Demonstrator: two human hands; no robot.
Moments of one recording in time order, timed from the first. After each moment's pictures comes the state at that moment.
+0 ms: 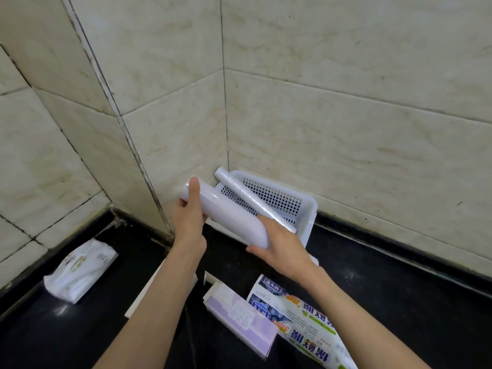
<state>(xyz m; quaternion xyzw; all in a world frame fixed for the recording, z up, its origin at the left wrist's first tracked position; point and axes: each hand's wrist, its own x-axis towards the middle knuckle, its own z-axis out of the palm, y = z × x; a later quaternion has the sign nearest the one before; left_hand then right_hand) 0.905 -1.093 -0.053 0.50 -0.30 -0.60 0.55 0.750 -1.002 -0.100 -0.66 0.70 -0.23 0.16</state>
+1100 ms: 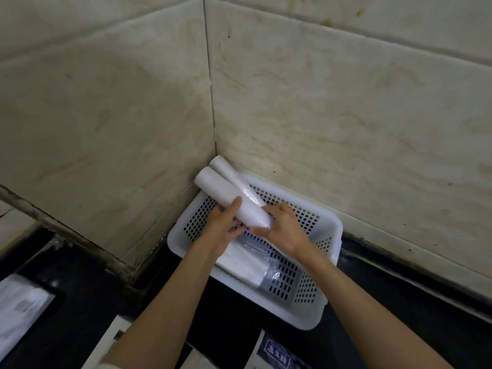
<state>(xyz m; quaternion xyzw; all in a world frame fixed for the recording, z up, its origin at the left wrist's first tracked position) 0.802 -1.237 -0.199 0.46 -0.29 -0.79 0.30 0.665 -1.171 -0.192 -0.56 0.76 -0.20 0.27</state>
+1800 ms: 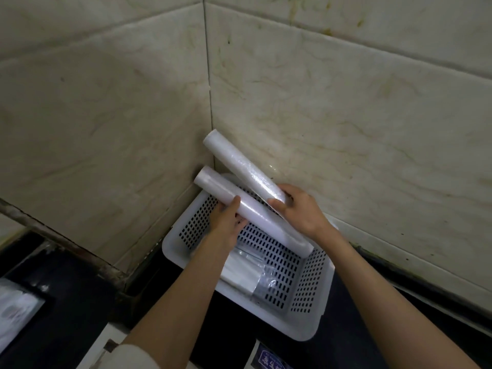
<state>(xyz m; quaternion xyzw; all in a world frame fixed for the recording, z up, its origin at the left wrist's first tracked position) 0.776 -1.246 -0.195 0.47 -0.22 -0.77 0.37 0.633 -1.188 -0.144 -0.57 0.73 -0.29 0.23</state>
